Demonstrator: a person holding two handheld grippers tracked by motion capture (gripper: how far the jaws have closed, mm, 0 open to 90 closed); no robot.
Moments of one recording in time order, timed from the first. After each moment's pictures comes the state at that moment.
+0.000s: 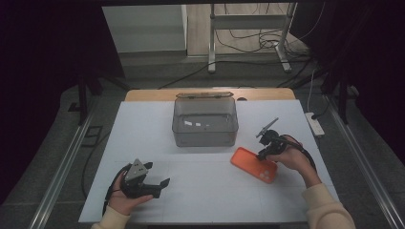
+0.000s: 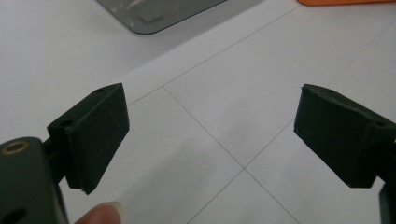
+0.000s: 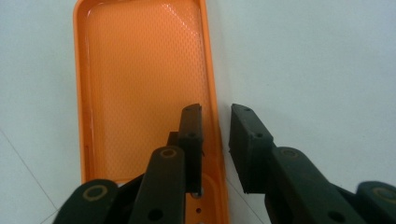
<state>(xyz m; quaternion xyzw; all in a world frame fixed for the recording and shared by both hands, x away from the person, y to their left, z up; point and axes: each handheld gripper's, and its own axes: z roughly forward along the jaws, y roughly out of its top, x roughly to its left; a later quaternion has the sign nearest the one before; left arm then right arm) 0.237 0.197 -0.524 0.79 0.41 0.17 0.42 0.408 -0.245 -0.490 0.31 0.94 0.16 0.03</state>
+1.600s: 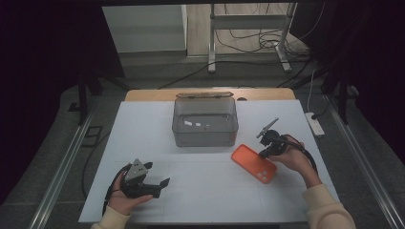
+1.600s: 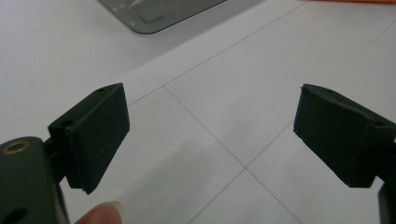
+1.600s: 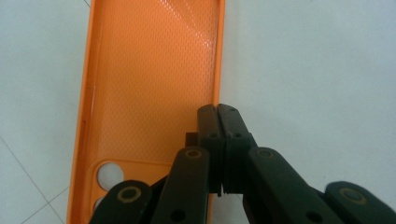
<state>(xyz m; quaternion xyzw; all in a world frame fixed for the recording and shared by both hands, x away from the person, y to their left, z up) 0.237 0.198 -0.524 0.79 0.41 0.17 0.42 0.405 -0.246 -0.485 0.30 0.94 0.15 0.05</state>
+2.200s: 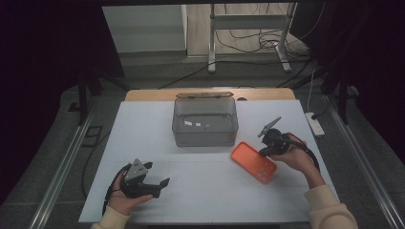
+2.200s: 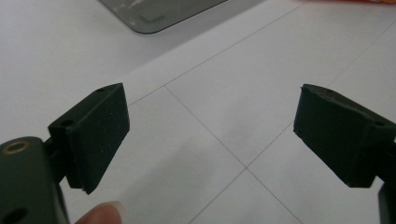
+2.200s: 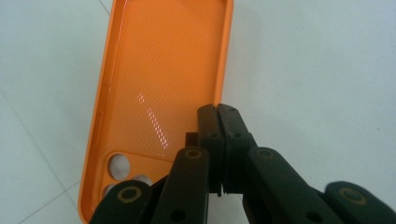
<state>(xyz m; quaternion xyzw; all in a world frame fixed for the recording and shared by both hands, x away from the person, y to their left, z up) 0.238 0.198 -0.524 0.79 0.41 0.17 0.42 0.399 -0.247 -0.470 0.27 0.94 0.17 0.07</state>
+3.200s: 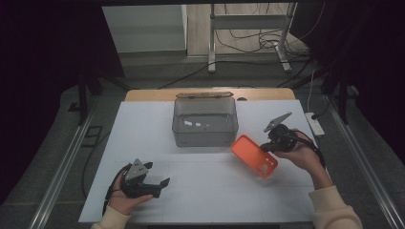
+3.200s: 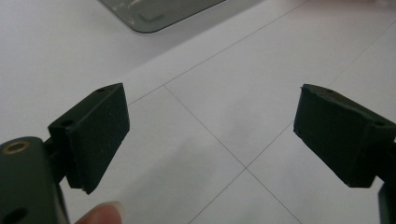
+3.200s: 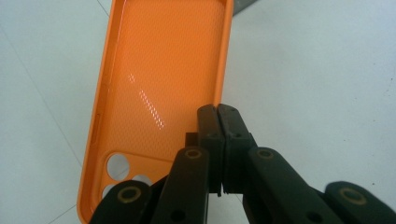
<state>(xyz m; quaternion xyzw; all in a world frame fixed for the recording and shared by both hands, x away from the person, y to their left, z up) 0.238 0.198 -0.525 0.79 0.41 0.16 0.42 0.389 -0.255 -0.438 0.27 0.93 0.23 0.08</state>
